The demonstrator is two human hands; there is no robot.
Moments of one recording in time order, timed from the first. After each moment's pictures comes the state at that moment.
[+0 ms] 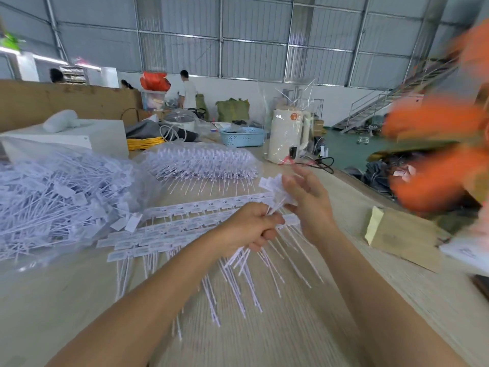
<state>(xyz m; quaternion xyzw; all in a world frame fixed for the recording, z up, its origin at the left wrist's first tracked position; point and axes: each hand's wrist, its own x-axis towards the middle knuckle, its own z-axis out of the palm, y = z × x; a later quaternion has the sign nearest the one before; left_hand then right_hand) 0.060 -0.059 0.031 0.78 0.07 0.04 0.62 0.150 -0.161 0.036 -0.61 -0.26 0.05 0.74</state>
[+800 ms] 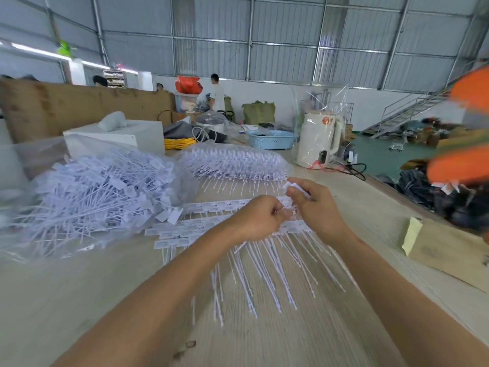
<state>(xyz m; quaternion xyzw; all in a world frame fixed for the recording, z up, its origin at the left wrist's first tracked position) 0.038 -0.025 0.038 0.91 0.08 0.15 0.39 0.127 -0.129 0.042 -0.72 -0.39 -0.02 0.57</state>
